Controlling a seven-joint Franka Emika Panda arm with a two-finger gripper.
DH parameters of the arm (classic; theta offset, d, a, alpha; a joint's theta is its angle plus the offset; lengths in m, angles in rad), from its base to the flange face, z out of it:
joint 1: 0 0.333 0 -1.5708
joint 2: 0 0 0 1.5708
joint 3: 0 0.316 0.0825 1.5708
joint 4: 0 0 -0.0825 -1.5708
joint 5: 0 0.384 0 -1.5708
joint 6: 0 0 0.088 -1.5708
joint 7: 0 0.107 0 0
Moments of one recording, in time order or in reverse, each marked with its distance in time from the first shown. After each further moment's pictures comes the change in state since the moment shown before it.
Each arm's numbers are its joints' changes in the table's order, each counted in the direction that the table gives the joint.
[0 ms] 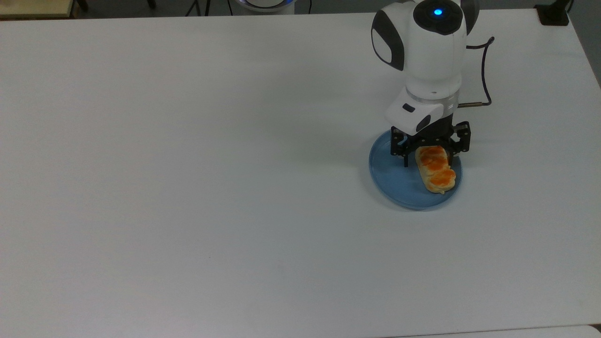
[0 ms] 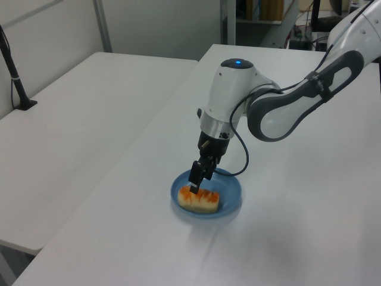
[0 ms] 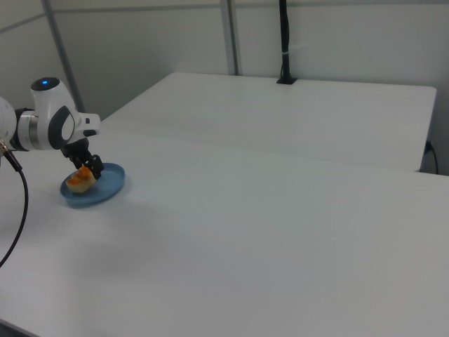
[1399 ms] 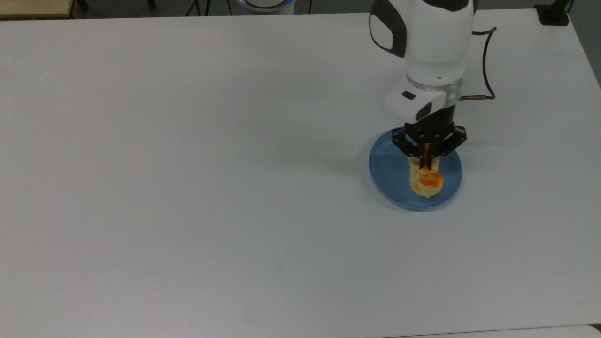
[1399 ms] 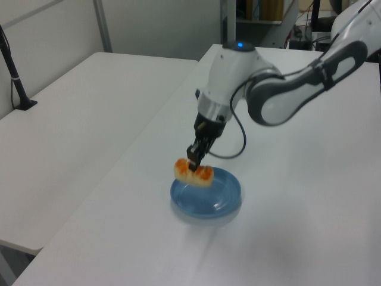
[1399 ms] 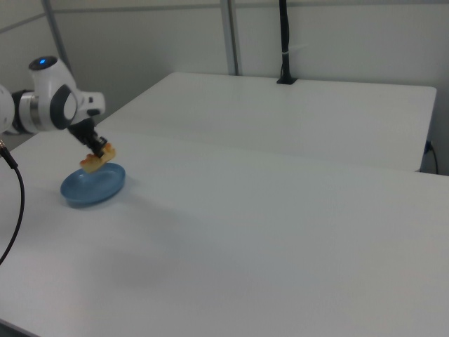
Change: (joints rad) arm -0.037 -0.062 -0.006 0.034 -0.086 0.046 0.045
